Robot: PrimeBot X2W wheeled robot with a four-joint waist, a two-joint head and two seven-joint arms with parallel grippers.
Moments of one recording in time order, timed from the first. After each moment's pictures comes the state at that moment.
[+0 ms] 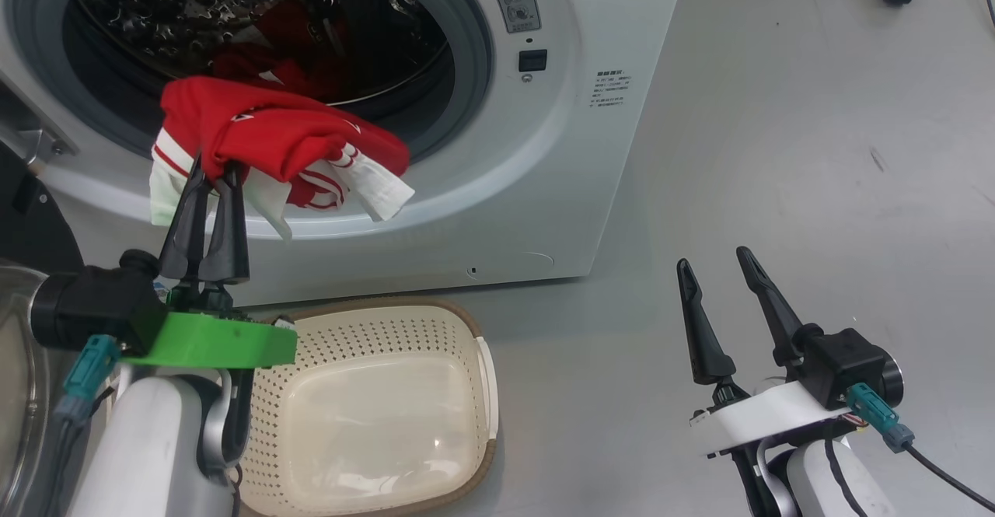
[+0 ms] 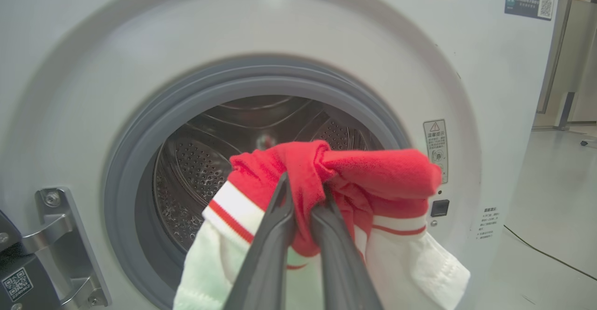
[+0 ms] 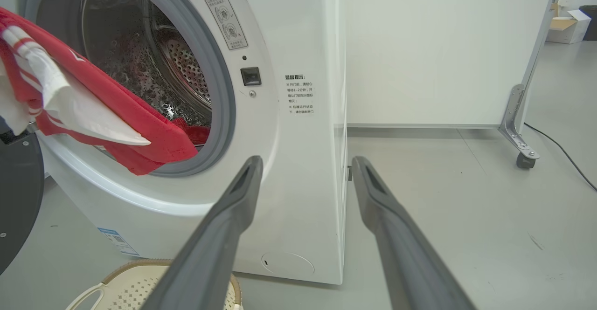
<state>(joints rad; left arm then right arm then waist) -0.30 0.10 -0.16 0.05 -0.35 -0.05 -0.25 -0.06 -0.05 0.26 0.10 0.27 0.01 -0.26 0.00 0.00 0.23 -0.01</state>
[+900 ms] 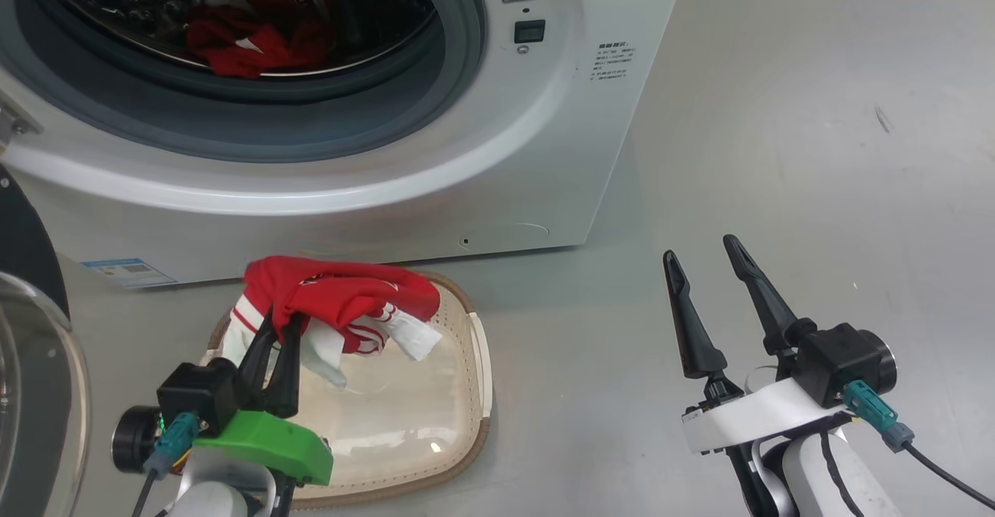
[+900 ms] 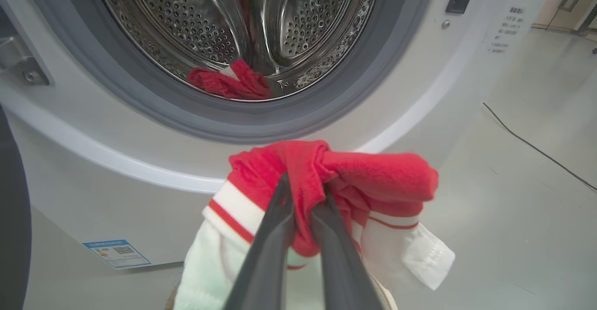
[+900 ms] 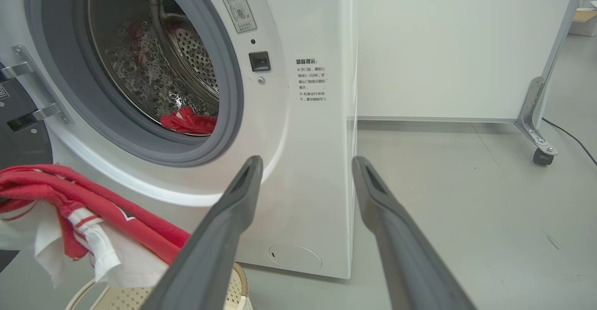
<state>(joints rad) -0.11 0.09 -0.23 0.19 -0.37 -0.05 -0.22 -0.06 -0.05 0.27 0.05 0.25 0.03 -0.26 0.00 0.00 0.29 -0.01</state>
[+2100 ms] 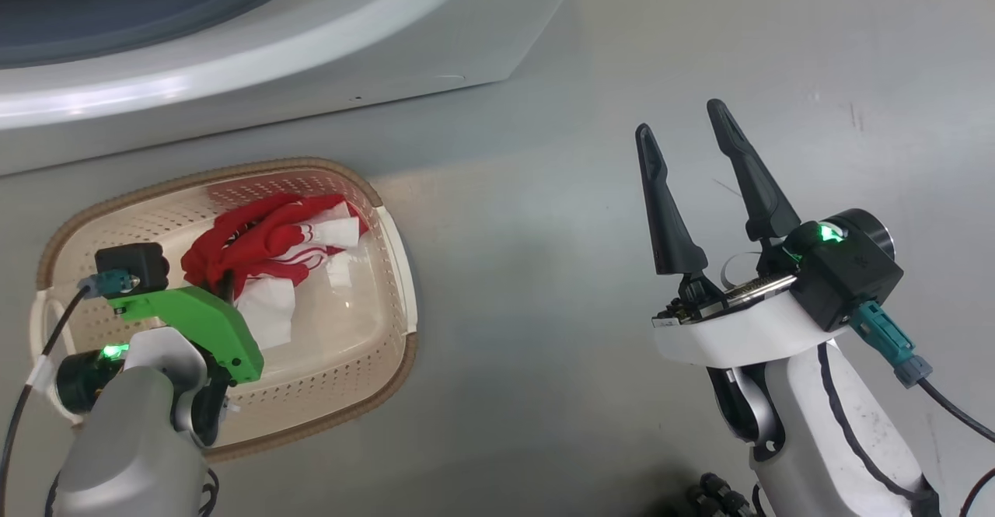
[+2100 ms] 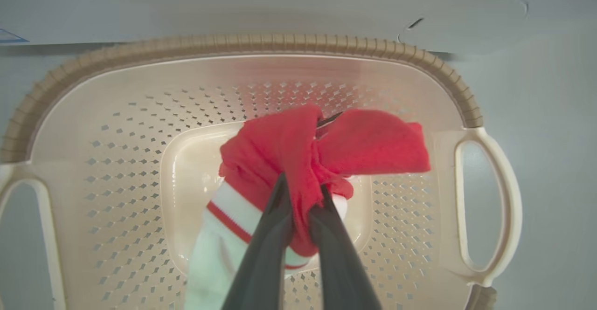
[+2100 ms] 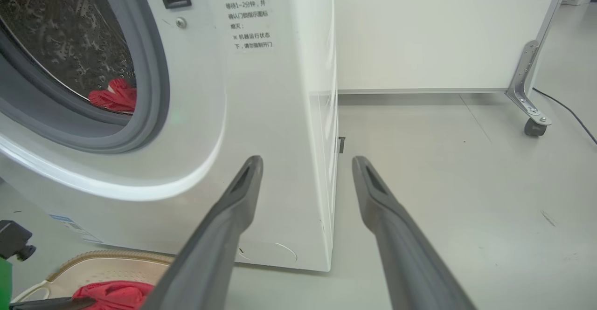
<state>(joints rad) -0.51 0.12 -0.16 0.76 -0.54 -0.10 0.09 -0.27 -0.05 0.36 -0.06 0.27 -0.01 -0.26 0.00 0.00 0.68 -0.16</state>
